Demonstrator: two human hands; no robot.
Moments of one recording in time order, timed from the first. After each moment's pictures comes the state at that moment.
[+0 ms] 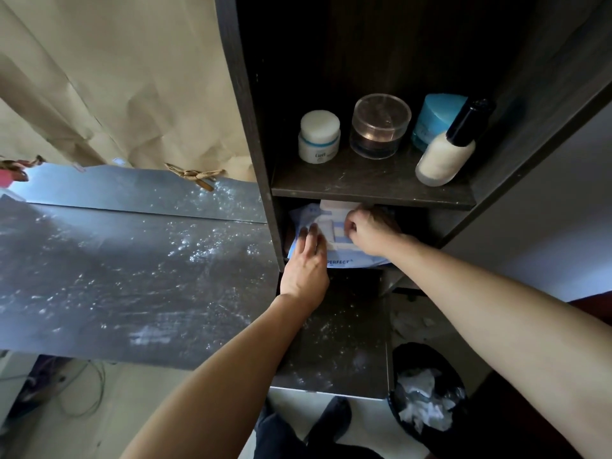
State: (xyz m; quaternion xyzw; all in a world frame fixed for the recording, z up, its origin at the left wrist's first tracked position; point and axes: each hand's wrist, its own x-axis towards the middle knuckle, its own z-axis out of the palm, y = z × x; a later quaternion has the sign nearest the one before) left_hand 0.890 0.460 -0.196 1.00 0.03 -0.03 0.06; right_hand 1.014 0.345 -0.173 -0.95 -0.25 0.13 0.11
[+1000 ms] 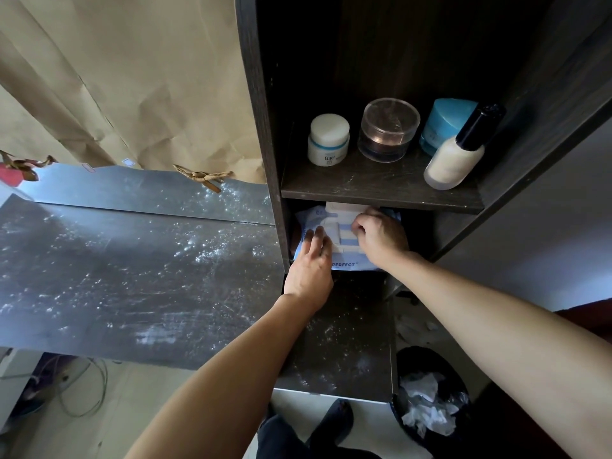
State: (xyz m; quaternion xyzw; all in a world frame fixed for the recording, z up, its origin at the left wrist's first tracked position) left_hand 0.888 0.465 -0.191 0.99 0.03 -0.03 0.14; right_hand 1.001 0.339 -0.185 -0.95 -0.24 0.04 0.20
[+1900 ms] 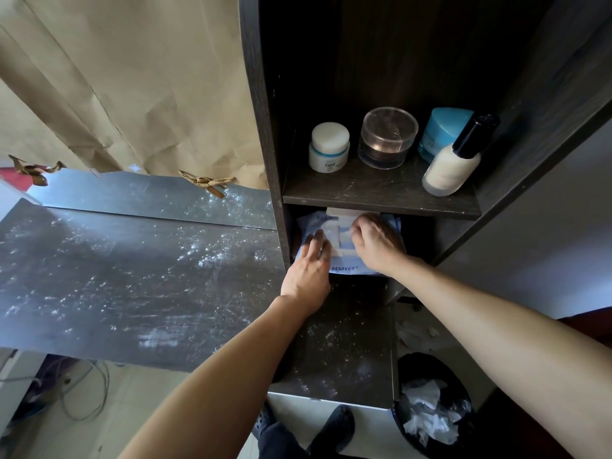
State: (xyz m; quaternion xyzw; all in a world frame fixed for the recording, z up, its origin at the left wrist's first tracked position) left_hand 0.886 0.472 -0.185 0.99 0.02 -0.04 0.13; right_hand 0.994 0.344 -0.175 -0.94 -0.26 0.01 0.23
